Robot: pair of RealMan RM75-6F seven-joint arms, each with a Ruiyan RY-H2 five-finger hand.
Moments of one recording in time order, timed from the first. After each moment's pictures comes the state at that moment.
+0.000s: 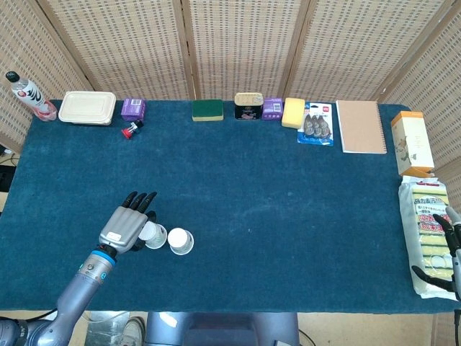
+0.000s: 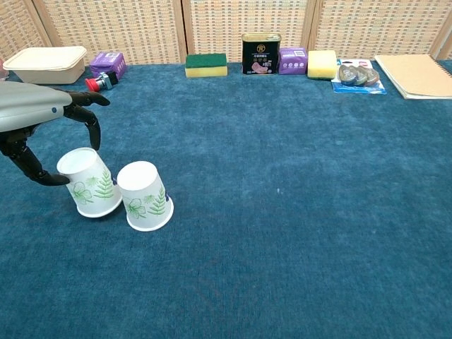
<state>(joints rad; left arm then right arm) -0.67 -1.28 0.01 -1.98 0.94 1.15 0.73 -0.01 -1.01 0.07 -1.61 -1.51 1.55 0.21</state>
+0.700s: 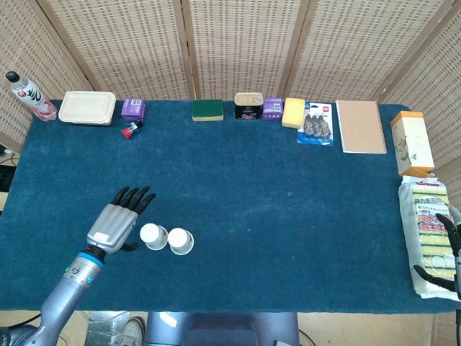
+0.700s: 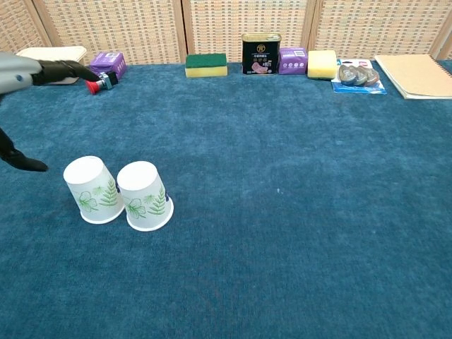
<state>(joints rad) -0.61 -1.18 0.03 -2.03 1.11 1.21 0.61 -0.02 -1.01 0.07 -1.61 -1.49 1.56 0.20</state>
